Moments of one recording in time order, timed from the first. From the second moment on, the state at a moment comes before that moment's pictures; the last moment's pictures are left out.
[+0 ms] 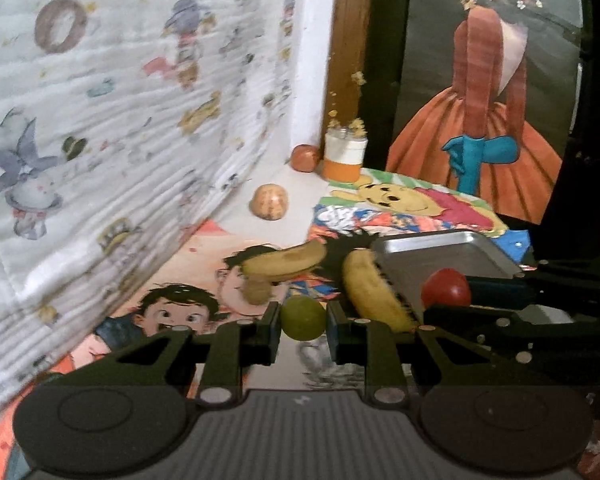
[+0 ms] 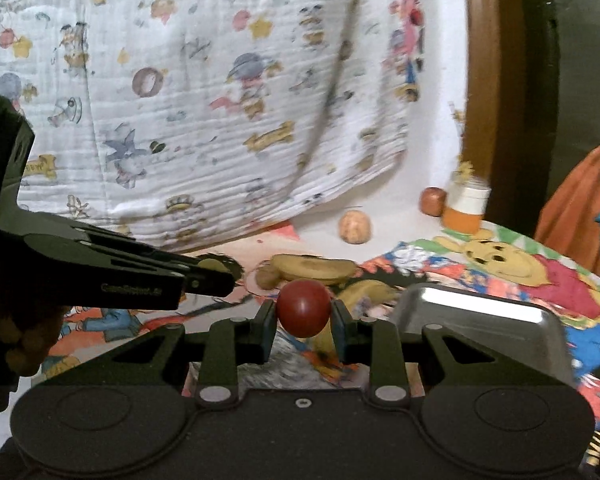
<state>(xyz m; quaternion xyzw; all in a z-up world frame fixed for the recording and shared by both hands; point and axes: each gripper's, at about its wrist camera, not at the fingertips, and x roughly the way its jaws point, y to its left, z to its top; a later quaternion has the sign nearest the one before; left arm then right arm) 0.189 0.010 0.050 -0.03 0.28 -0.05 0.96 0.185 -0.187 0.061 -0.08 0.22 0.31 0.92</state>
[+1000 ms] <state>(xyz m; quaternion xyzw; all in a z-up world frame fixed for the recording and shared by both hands) 0.138 -0.109 0.021 -0.05 0.28 -0.16 0.95 0.129 -0.309 0.024 -0.02 0.24 0.18 0.95</state>
